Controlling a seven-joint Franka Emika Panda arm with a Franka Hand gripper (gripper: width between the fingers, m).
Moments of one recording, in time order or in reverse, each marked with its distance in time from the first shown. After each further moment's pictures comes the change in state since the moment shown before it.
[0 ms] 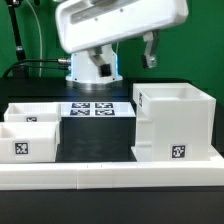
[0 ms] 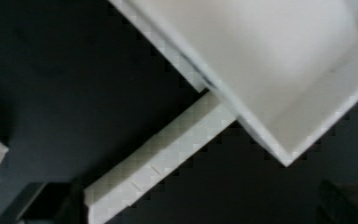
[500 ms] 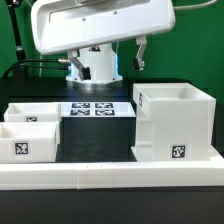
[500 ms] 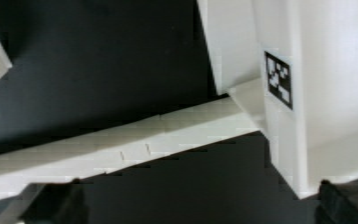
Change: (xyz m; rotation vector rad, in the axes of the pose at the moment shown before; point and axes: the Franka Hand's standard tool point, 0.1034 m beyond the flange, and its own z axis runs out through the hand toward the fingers) arm -0.001 0.004 0.003 -0.025 -0.008 -0.370
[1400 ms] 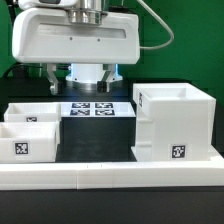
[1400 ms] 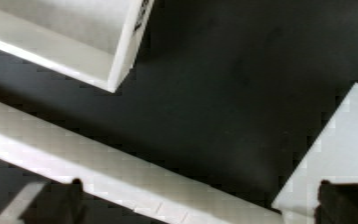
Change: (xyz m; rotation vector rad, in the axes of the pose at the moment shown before) arm -0.032 0.051 0.020 -0.172 -0.062 -0.497
